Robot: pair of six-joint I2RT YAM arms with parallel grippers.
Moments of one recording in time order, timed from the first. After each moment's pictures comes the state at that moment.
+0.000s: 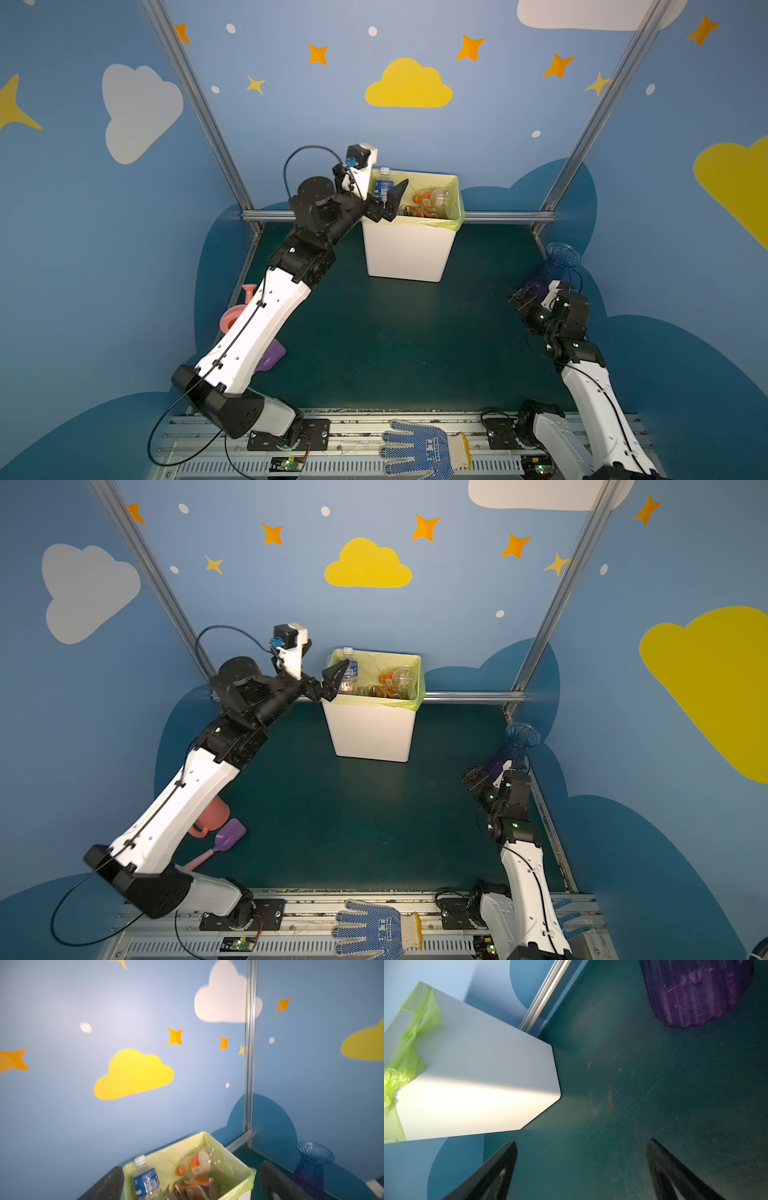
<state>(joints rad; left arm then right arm) -0.50 1.40 1.65 -0.06 0.07 0.06 -0.12 0.83 0.58 -0.29 -0.28 0.75</state>
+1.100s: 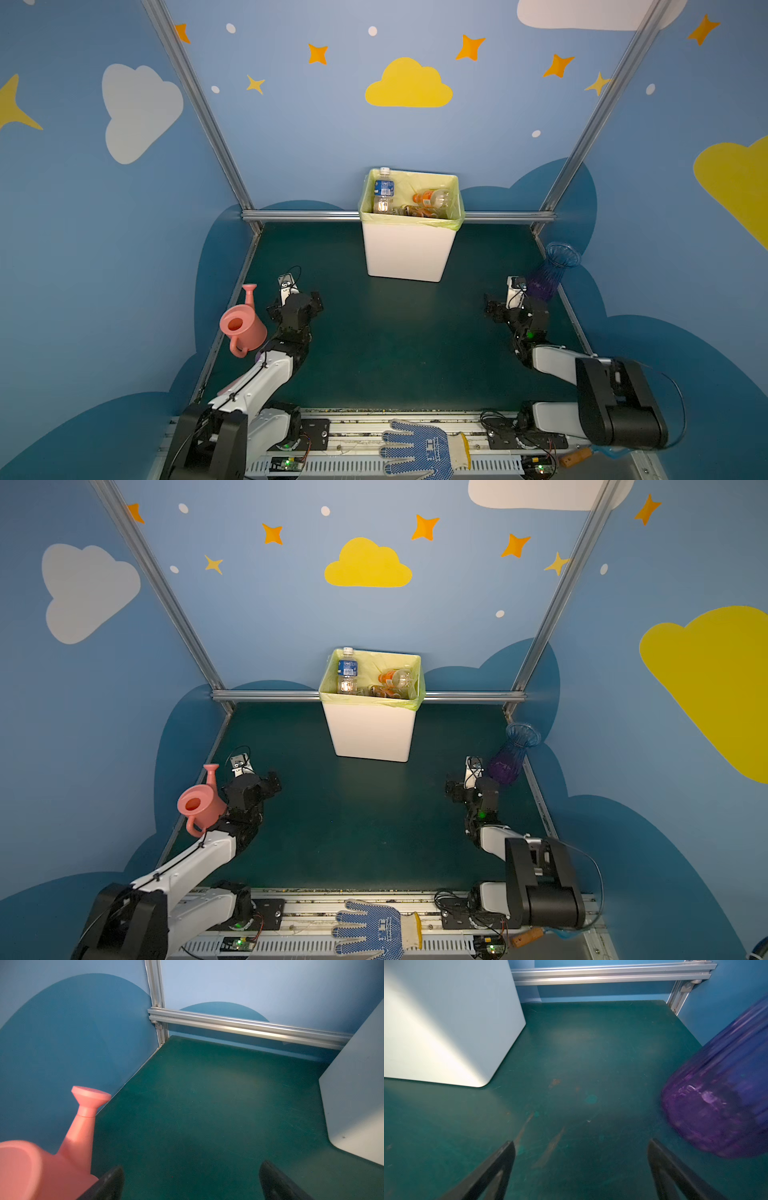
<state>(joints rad) -0.17 1.12 0.38 0.34 -0.50 -0.22 0.04 1.41 0.31 0.72 -0.05 -0.01</state>
